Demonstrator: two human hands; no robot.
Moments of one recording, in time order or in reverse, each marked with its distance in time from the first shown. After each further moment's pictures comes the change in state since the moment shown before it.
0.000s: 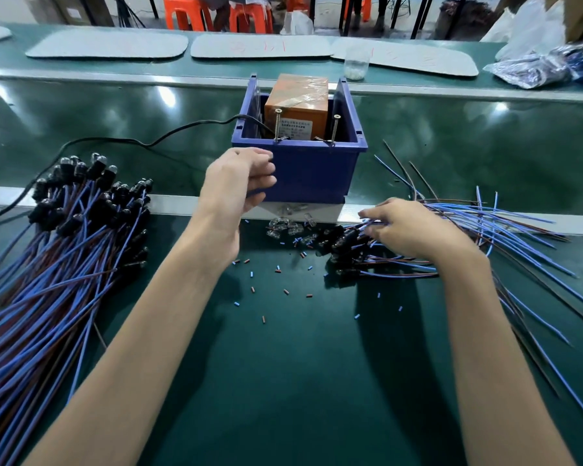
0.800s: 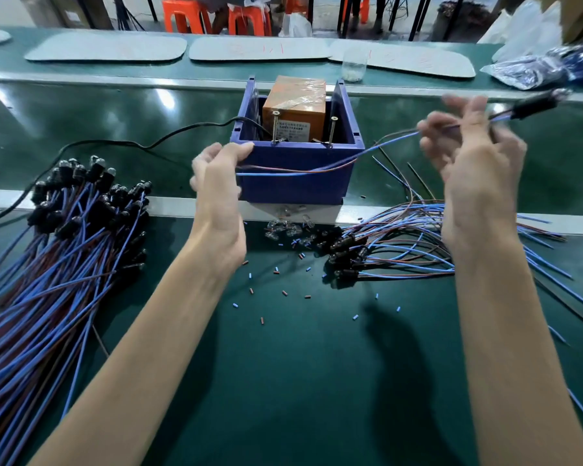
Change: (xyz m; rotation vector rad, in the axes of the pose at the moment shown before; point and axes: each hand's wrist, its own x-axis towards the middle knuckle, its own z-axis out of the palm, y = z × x) left_hand -0.010 0.003 0.006 -0.212 0.141 -0.011; right_hand -0.025 -0.021 -0.041 1.386 0.841 -0.100
